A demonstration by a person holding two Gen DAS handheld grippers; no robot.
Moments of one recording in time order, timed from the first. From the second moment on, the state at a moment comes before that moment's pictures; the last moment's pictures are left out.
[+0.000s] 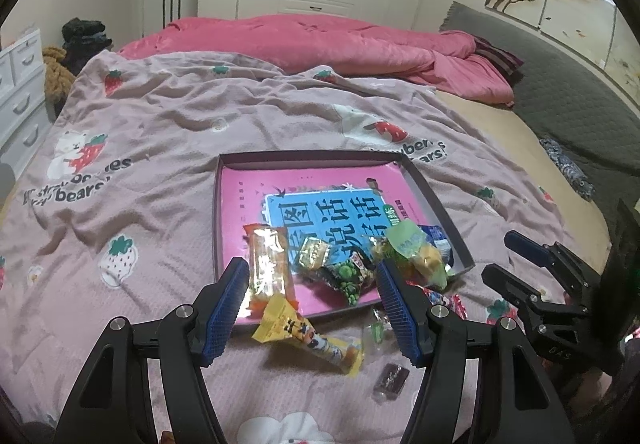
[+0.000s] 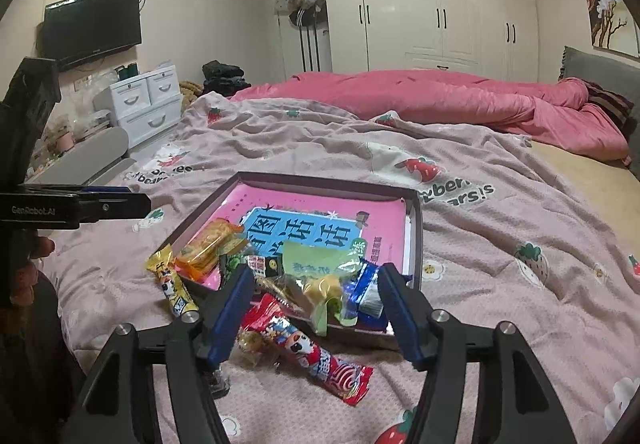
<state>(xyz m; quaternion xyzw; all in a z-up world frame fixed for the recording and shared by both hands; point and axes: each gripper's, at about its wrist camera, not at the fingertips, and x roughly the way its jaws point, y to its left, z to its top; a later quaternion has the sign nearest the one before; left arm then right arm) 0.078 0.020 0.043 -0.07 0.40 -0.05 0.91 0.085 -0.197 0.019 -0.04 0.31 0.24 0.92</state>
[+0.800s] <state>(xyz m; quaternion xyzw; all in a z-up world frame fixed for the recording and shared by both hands) 0.049 -0.010 0.020 -0.04 0.43 -0.09 0.90 0.070 -0.190 -0.005 -0.10 0.37 0.21 0.90</state>
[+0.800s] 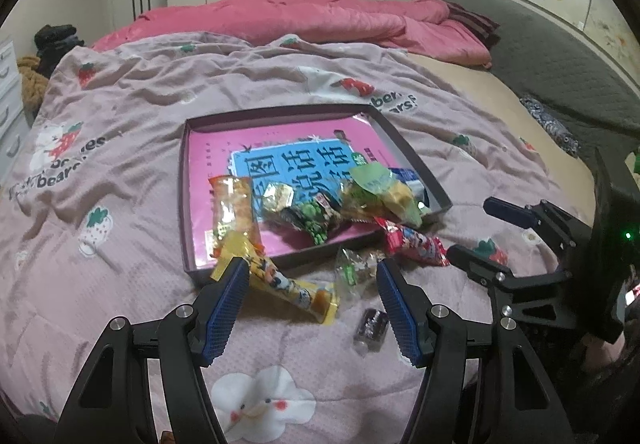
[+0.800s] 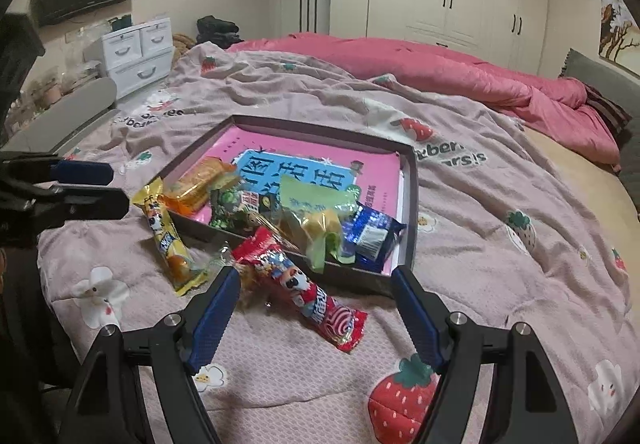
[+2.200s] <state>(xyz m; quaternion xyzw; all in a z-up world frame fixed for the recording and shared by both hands) 0.051 -0.052 -0.055 -0.02 0.53 -0.14 0.84 0.087 -0.148 -0.058 -0.28 0.38 0.23 0.85</state>
